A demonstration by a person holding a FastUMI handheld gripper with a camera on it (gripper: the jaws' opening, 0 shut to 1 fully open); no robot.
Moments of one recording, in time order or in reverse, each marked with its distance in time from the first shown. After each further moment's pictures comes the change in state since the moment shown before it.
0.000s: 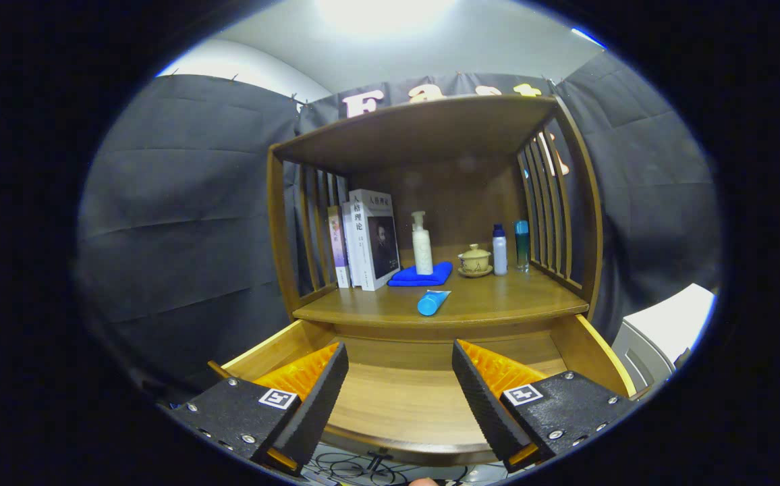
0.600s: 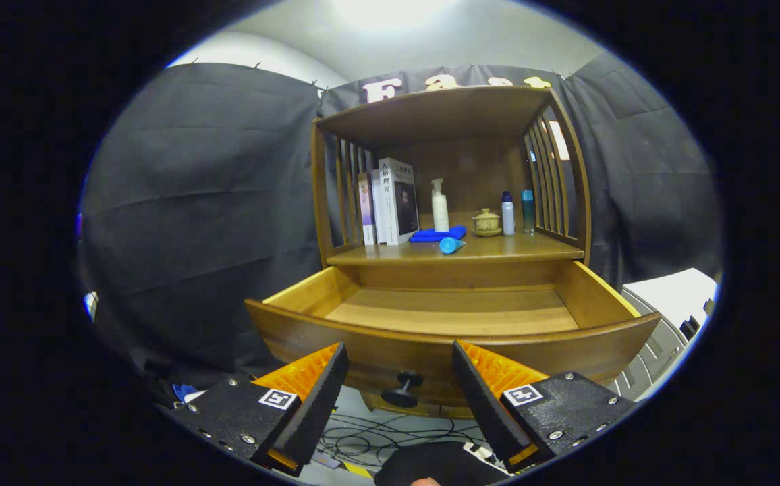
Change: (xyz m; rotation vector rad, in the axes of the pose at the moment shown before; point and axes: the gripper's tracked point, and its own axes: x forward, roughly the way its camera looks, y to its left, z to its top) arm -0.080 0.025 -0.093 -0.035 0.110 0.055
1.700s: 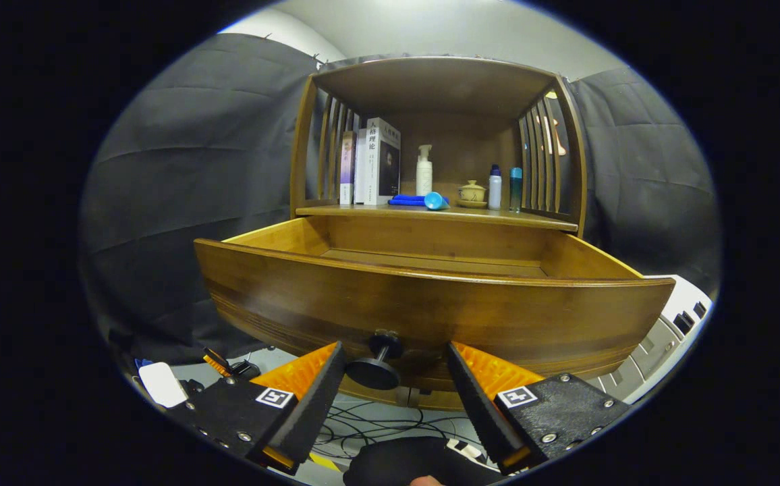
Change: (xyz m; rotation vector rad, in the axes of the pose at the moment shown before) arm 0.039 -0.021 -0.058 -0.071 0.069 -0.142
